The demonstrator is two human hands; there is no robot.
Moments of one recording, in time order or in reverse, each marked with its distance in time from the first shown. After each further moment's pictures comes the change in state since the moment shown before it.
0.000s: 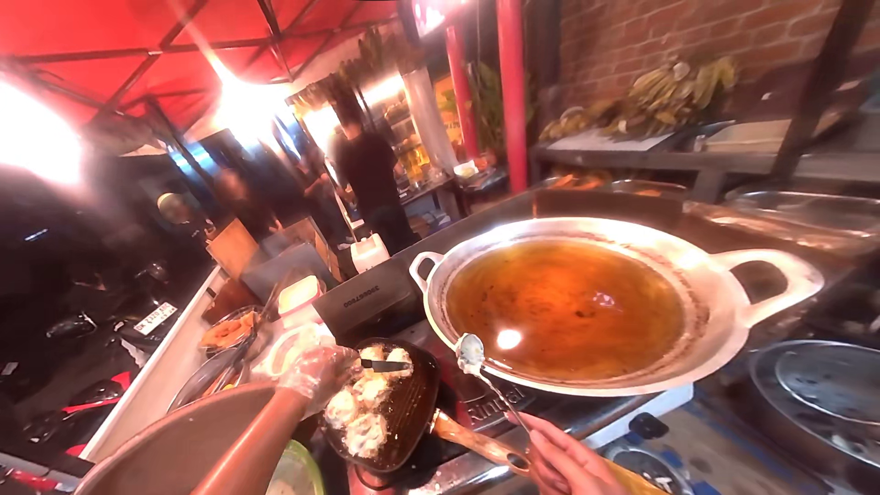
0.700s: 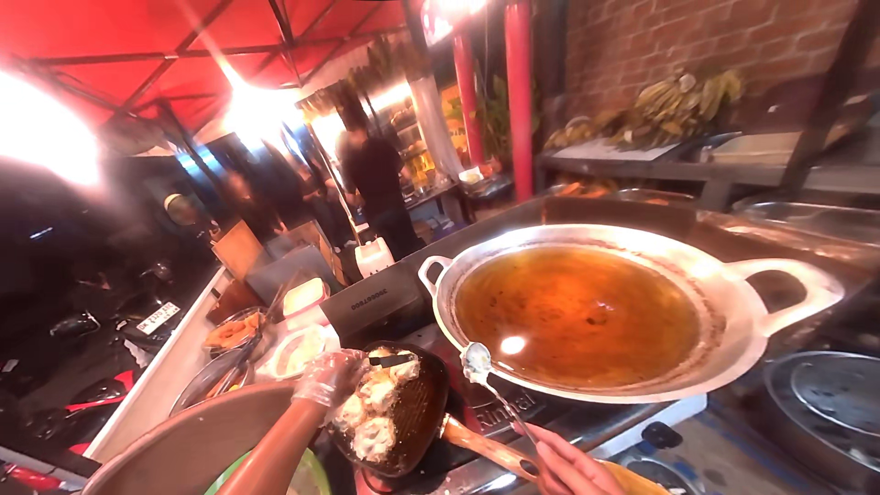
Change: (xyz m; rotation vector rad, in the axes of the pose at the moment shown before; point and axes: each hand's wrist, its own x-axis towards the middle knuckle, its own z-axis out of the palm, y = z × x) left_hand 0.011 -0.007 0.028 -0.019 0.116 -0.052; right_hand -0.004 0.007 0.012 -0.017 -0.012 -0.007
